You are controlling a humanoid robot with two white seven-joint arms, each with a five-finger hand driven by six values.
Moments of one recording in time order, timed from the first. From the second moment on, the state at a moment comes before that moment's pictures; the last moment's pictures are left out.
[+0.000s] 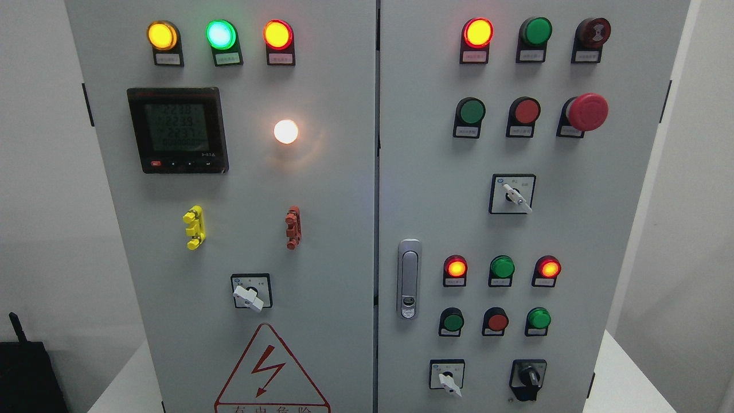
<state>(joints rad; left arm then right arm) 0.13 -0.06 0.04 -0.11 0.00 -0.04 -0.16 0.19 0.11 0.08 -0.12 -0.06 -0.03 -0.10</state>
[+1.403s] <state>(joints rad) 0.13 -0.06 0.04 -0.11 0.00 -0.04 -0.16 0.21 0.11 0.09 -0.27 -0.06 -0.11 -0.10</state>
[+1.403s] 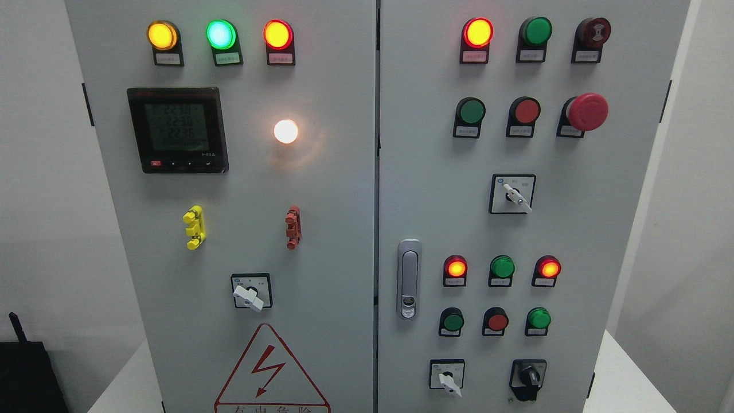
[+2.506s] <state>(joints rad) 0.13 -0.06 0.04 -0.11 0.00 -0.04 -0.16 0.28 0.11 0.11 -0.53 -0.05 -0.43 -0.04</state>
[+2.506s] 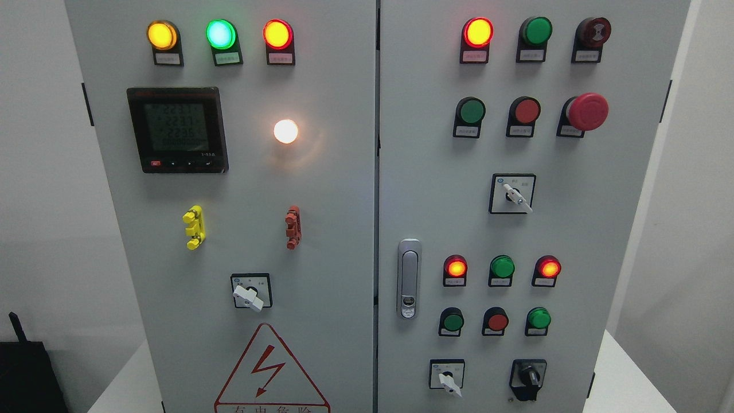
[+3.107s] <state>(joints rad) 0.13 -0.06 0.04 -0.11 0.00 -0.04 -0.16 0.30 0.11 0.12 -0.72 -0.04 -0.53 -0.04</state>
